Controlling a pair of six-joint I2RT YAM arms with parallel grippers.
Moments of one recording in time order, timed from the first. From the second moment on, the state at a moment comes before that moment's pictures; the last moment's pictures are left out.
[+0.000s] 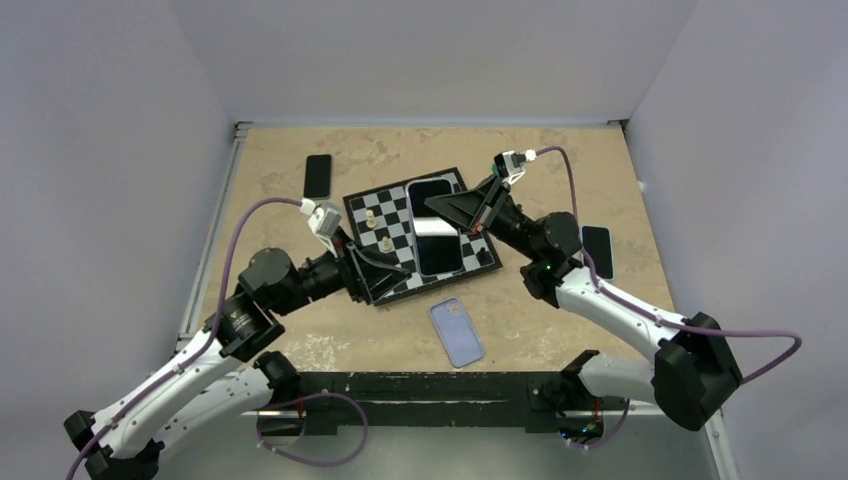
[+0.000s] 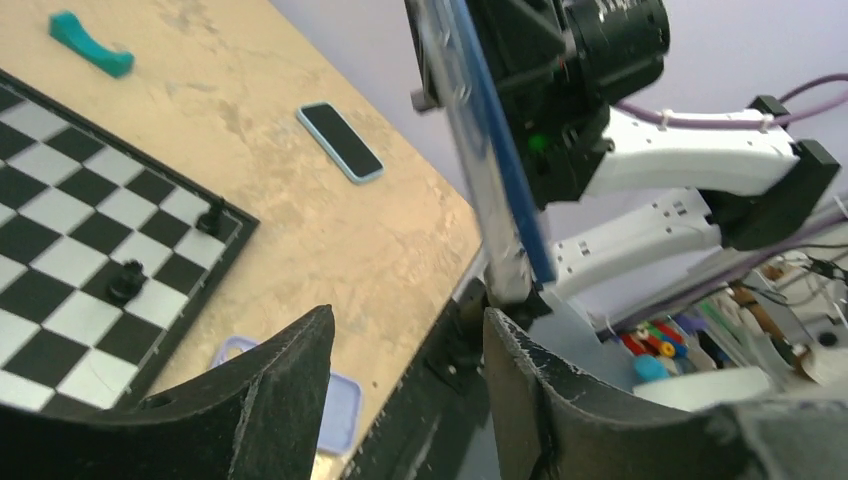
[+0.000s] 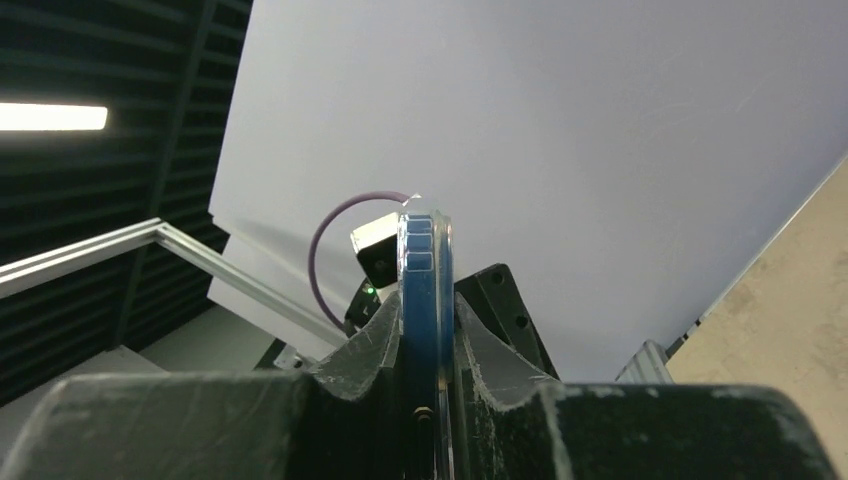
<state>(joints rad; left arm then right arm) -0.79 0.65 0.70 -0.03 0.23 -0.63 0.65 1.21 0.72 0.99 -0.43 1.49</state>
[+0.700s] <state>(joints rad) -0.77 0.74 0.74 0.17 0.51 -1.12 0.61 1.22 0.74 0.91 -0.46 1.41</state>
